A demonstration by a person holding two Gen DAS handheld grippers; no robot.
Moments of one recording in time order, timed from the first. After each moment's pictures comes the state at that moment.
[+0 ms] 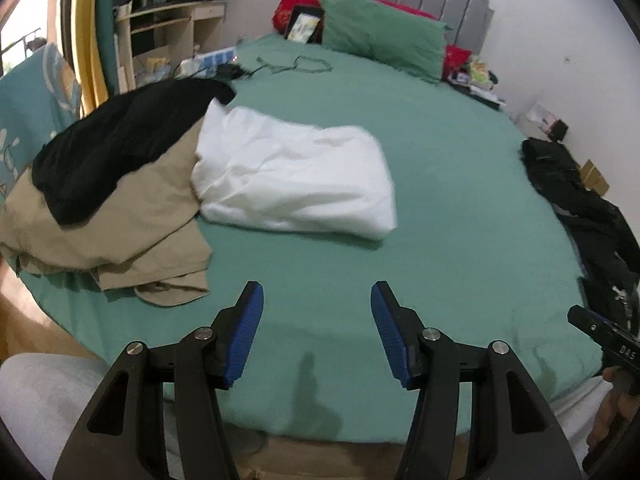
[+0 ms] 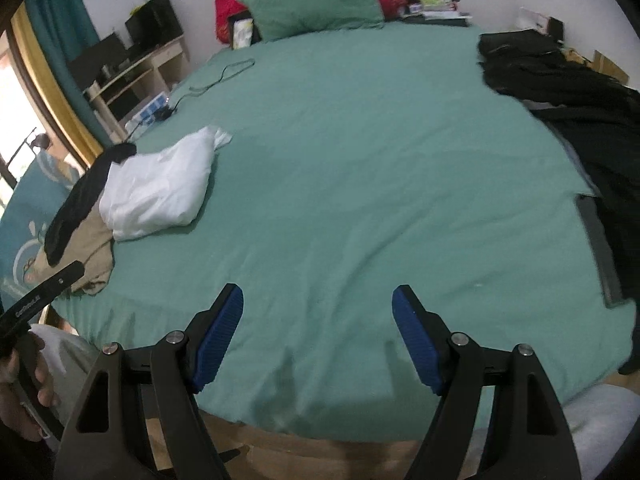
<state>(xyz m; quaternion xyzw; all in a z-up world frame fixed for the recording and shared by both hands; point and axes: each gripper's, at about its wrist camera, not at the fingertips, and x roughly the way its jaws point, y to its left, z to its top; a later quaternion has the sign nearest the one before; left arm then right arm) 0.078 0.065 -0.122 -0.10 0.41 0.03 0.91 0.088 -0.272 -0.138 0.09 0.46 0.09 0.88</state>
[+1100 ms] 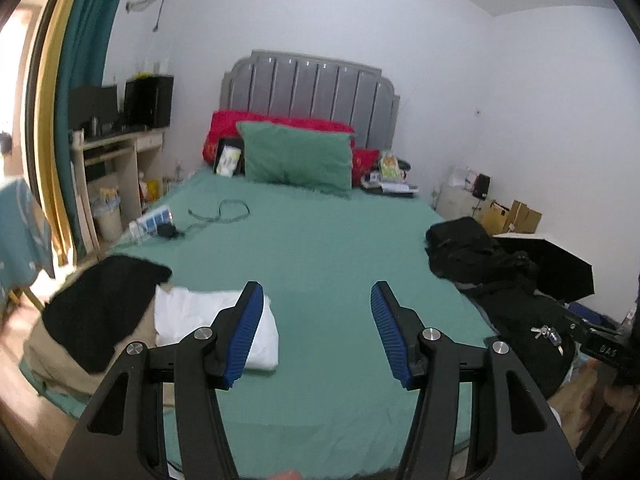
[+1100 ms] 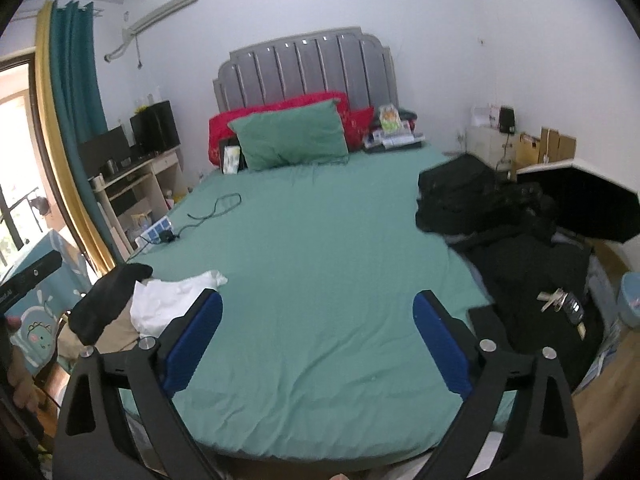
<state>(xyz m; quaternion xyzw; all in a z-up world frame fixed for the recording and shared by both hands) 0.019 -0.012 0.074 -0.05 0.22 -0.06 0.97 0.011 -0.344 0.040 0.09 0.26 0.03 0.96</state>
